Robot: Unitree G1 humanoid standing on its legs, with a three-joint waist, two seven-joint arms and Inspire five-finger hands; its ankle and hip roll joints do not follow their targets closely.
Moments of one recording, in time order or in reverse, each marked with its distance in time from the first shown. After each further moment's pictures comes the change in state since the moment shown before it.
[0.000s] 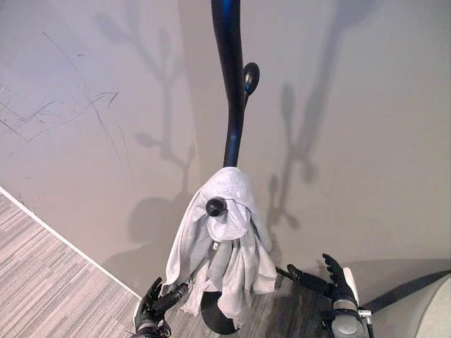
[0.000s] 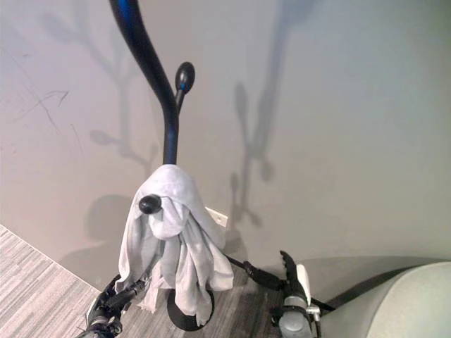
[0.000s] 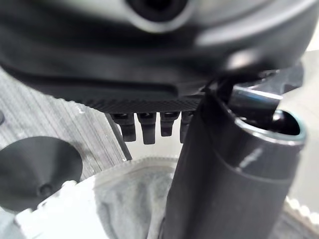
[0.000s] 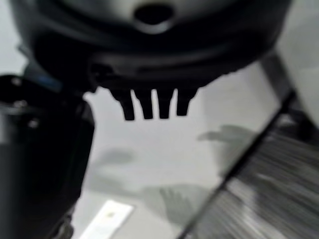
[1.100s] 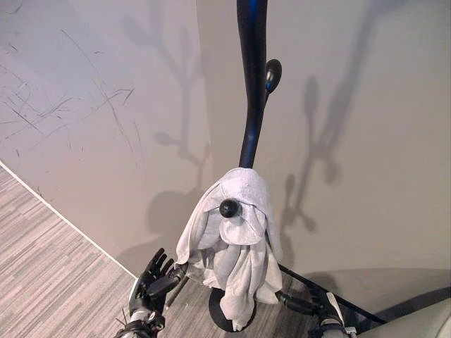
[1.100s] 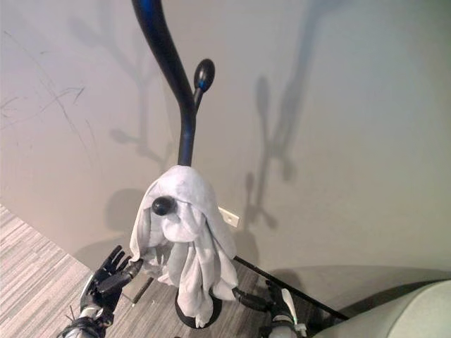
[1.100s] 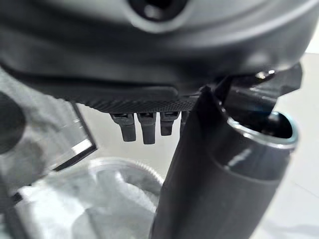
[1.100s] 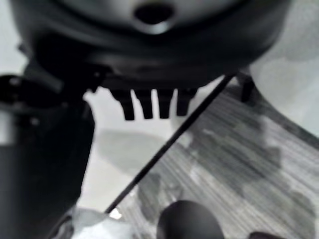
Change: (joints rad) left arm 0.204 0.144 -0.068 -0.474 -0.206 0.030 -0.166; right arm -0.059 0.023 0.106 0.211 -0.025 0.043 0.065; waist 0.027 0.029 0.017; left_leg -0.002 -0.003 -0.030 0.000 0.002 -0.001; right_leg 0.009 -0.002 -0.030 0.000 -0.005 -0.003
